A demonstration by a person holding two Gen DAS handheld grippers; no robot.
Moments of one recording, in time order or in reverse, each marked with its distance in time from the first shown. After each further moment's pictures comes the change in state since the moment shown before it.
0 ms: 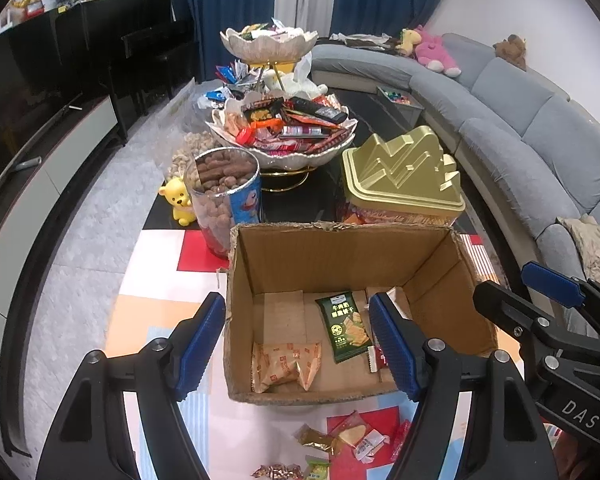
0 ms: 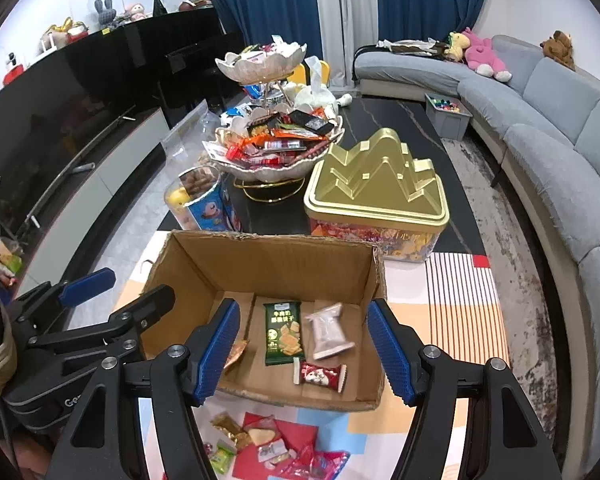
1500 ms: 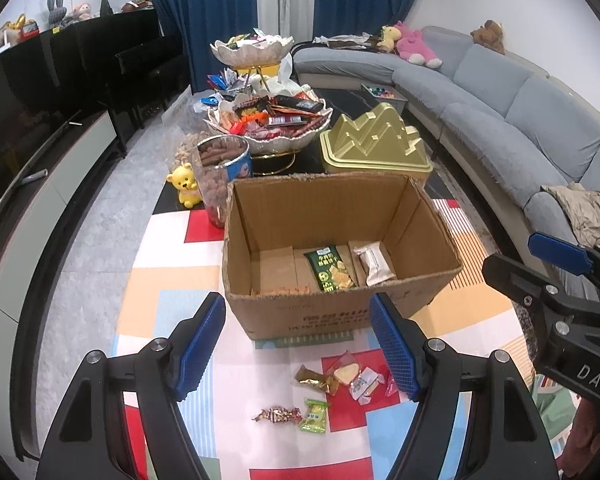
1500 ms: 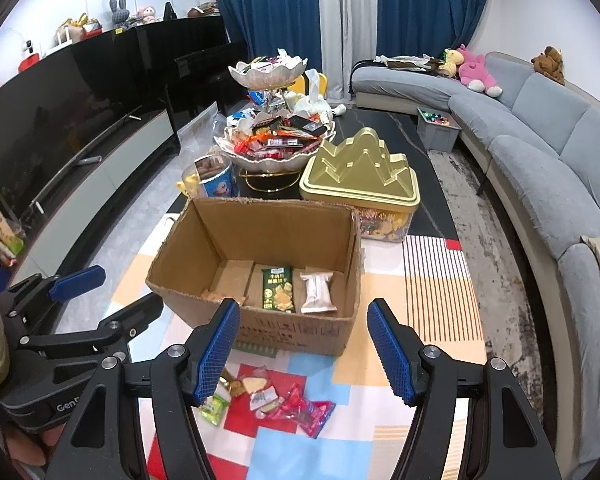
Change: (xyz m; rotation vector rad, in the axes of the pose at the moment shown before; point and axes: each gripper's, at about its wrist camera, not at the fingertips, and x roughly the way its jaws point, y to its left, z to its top) left arm -0.057 -0.020 -0.067 0.075 -0.021 0.004; right arm -0.060 -0.002 -0.061 -0.036 -0.038 -0.029
